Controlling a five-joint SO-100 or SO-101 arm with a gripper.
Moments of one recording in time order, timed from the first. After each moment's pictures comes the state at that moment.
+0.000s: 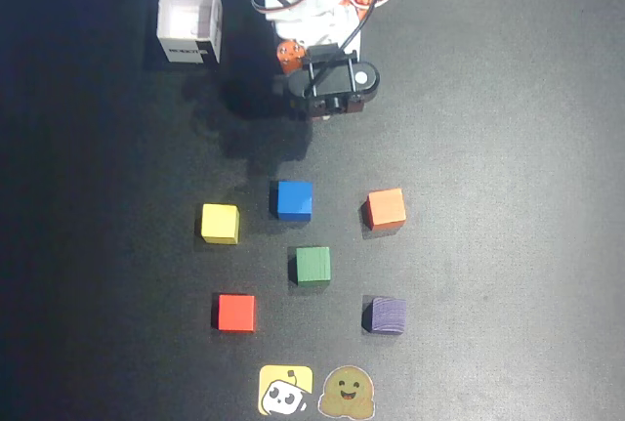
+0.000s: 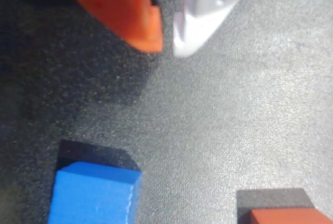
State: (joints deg) arm -0.9 176.7 164.8 72.1 78.6
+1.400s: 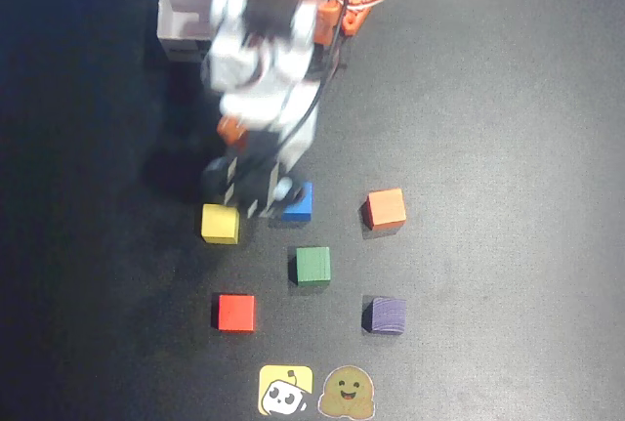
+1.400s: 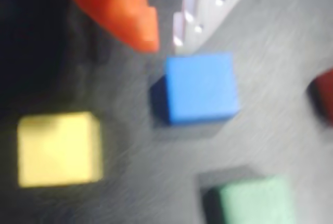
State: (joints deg) arm 9.8 114.6 117.4 67.4 84.0
